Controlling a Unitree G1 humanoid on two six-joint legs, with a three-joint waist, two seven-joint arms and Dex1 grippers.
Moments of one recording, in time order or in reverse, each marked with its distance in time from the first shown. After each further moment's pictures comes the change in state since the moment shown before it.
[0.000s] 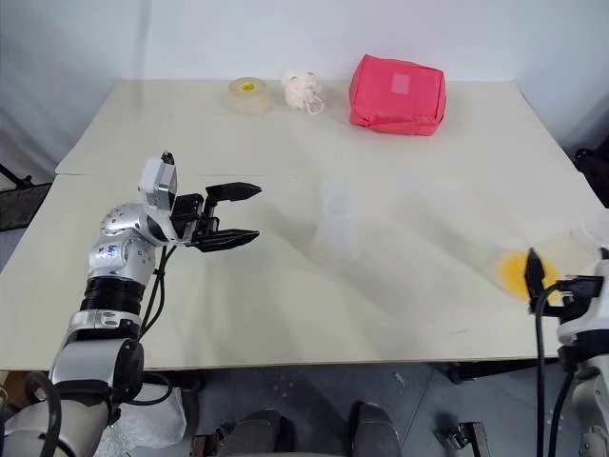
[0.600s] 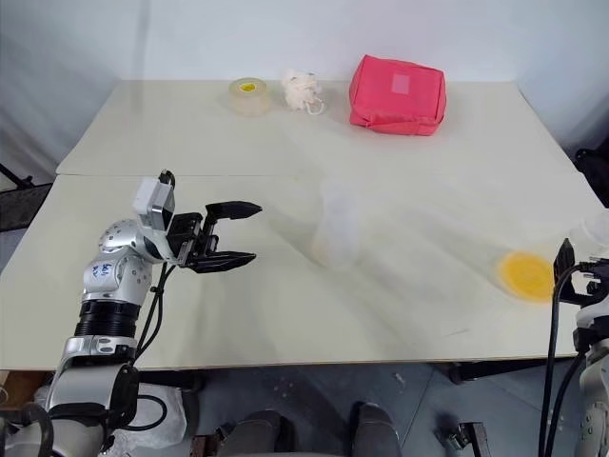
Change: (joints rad) left arm 0.140 0.002 -0.009 -0.219 -0.048 0.084 0.004; right arm -0.112 -0.008 -0.013 0.125 -0.090 0.009 -0.047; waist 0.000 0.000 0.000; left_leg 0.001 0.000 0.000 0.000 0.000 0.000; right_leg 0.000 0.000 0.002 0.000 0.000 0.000
